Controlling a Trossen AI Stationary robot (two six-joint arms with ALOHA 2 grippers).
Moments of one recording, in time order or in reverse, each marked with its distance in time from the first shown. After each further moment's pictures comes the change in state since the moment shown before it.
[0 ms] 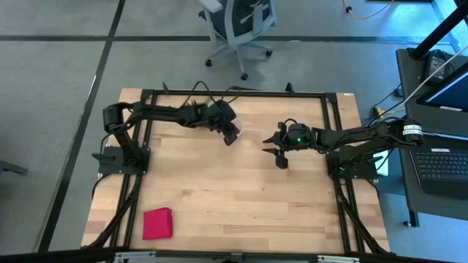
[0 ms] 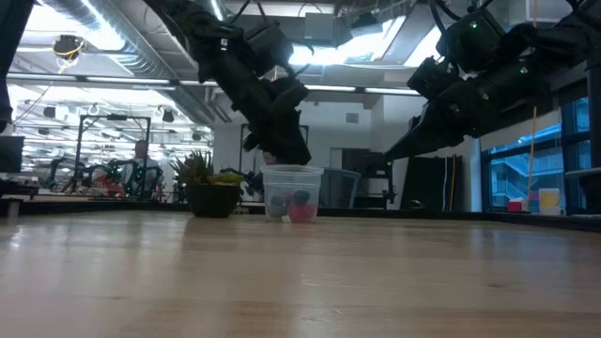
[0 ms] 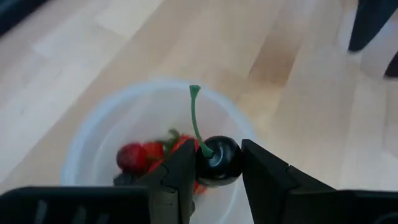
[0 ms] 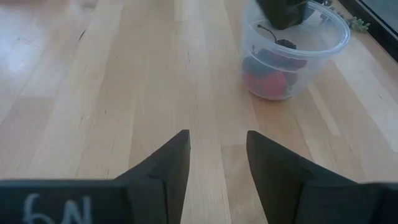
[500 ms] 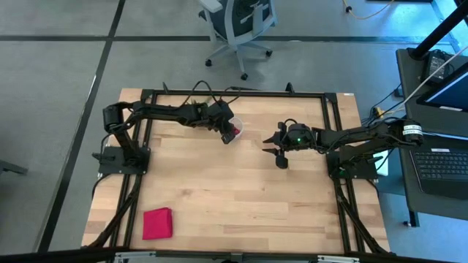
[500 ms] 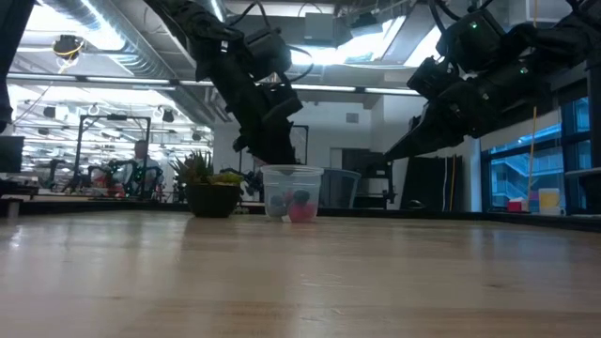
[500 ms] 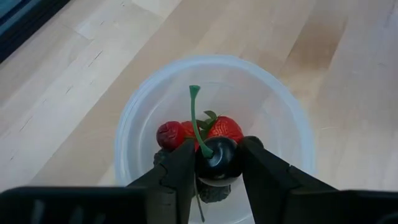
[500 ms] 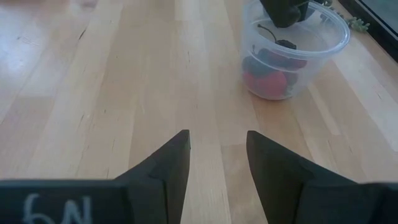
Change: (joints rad) left arm 0.010 0.001 0.017 -0.099 -0.088 0.016; right arm 0.000 0.000 0.000 -0.001 0.000 -0.002
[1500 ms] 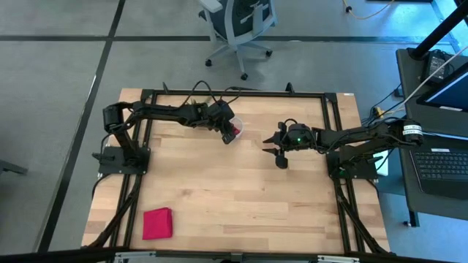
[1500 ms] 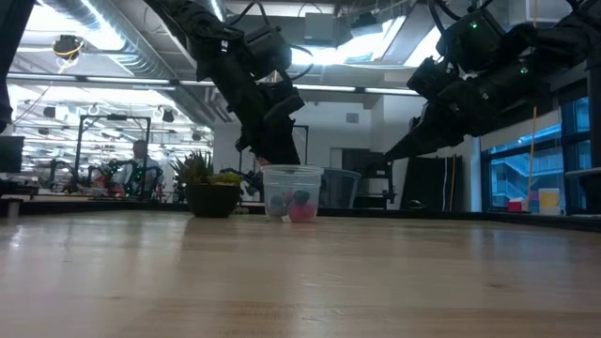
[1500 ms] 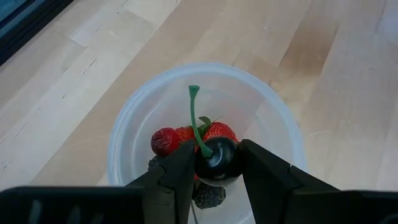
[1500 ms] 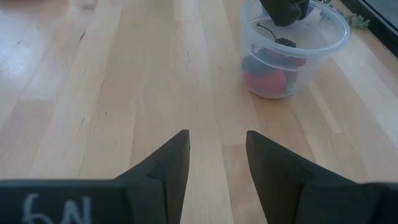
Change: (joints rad) left arm -0.002 0.000 0.000 0.021 0.011 0.006; right arm 0.000 0.000 0.000 0.000 0.000 0.014
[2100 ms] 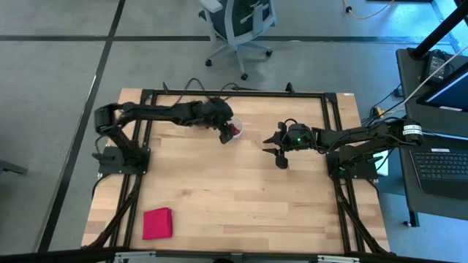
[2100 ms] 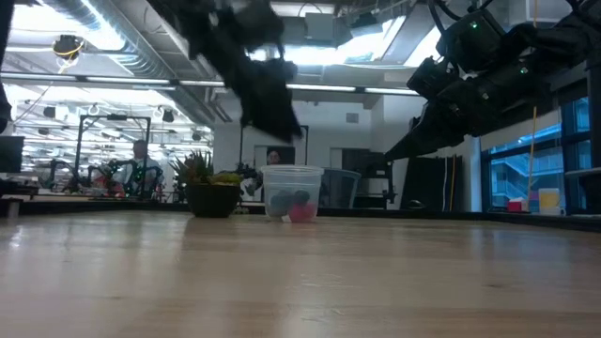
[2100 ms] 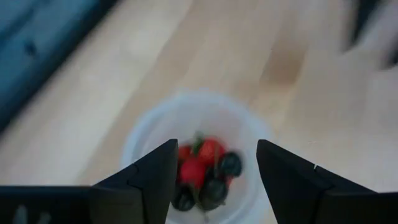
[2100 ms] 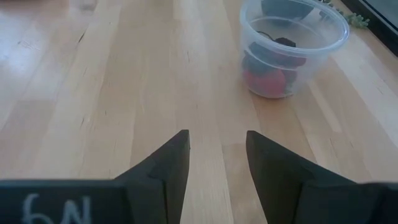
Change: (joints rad) left arm -0.016 -0.076 -0.002 -0.010 0.000 0.106; right arm 0.000 0.000 0.000 0.000 0.000 0.011
